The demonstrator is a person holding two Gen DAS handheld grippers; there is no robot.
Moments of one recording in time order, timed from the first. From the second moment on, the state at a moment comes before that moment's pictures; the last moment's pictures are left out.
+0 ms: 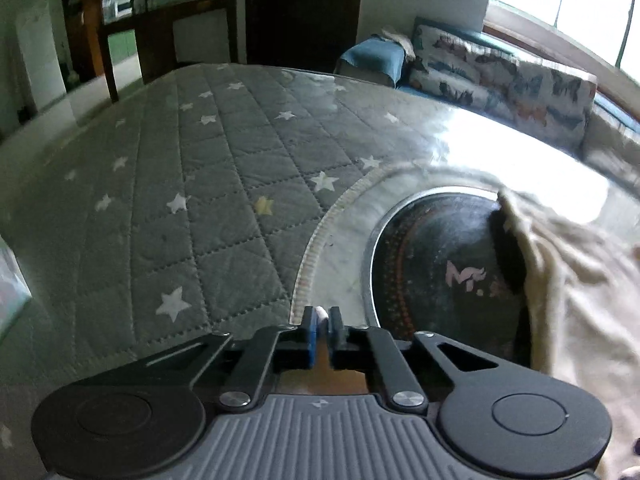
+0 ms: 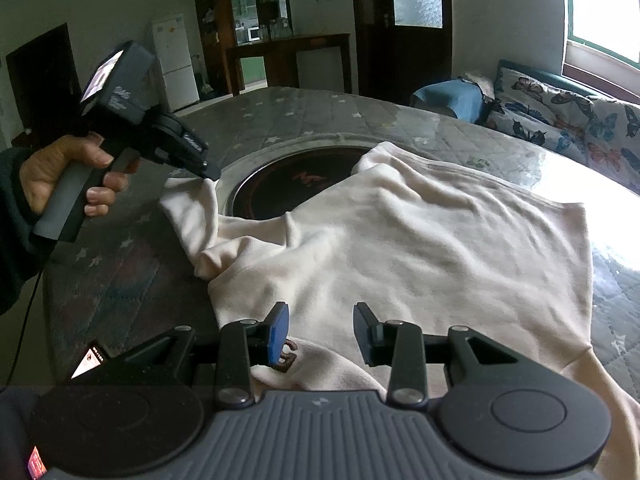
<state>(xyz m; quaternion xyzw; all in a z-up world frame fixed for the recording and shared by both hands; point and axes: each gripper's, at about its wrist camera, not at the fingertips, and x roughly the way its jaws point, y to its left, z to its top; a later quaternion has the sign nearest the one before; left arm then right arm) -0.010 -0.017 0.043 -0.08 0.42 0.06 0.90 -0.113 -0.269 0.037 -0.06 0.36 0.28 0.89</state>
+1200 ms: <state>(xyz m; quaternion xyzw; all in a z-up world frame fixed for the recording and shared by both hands) -0.139 0.075 0.050 -0.10 0.38 -0.06 0.92 -0.113 -0.261 0.043 -0.08 0.36 0.28 0.89</state>
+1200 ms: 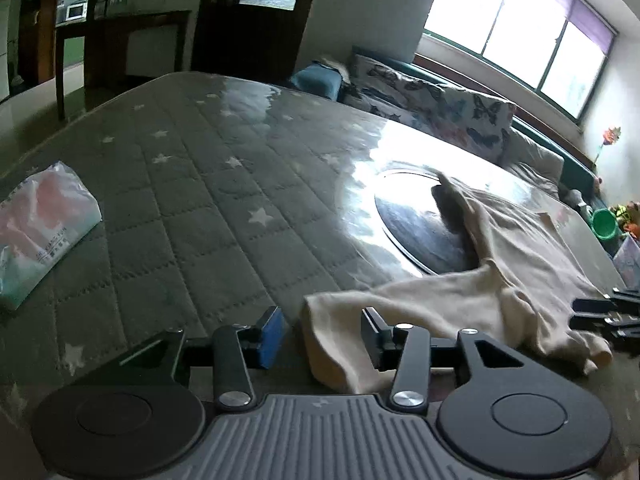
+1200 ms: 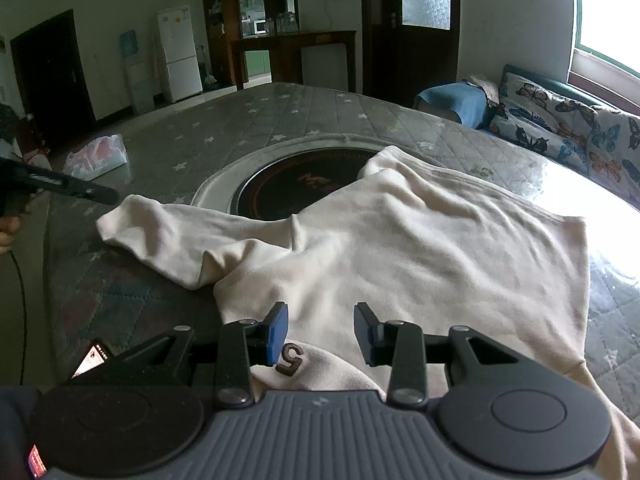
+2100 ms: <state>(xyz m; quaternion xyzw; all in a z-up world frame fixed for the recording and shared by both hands) -0.042 0.018 0.051 0.17 0.31 -0.09 0.93 -0.107 -0.241 0.035 -0.10 0.37 0.30 0.87</state>
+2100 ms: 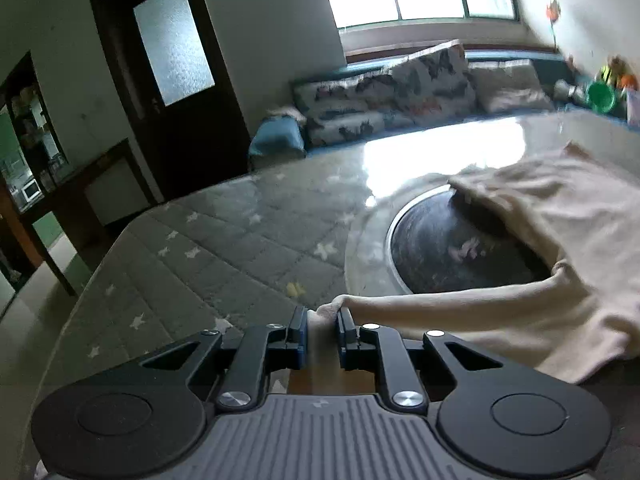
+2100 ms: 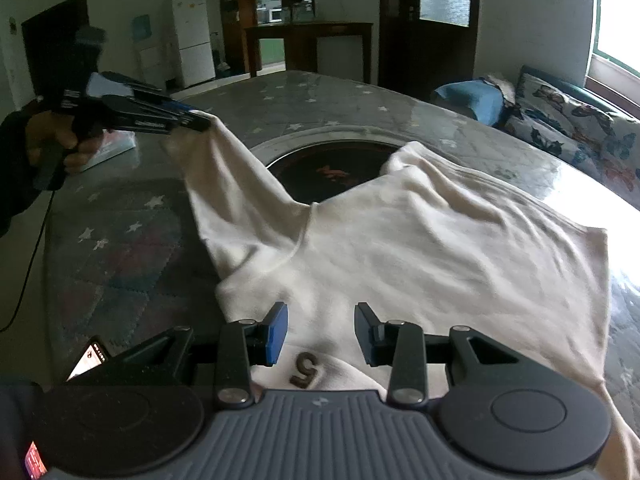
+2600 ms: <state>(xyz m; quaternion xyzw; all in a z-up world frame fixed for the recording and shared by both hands) -0.013 0.037 0.057 0.10 0.36 -0.05 0.93 -0.120 -0.242 0.044 -0.11 0.37 0.33 0.86</state>
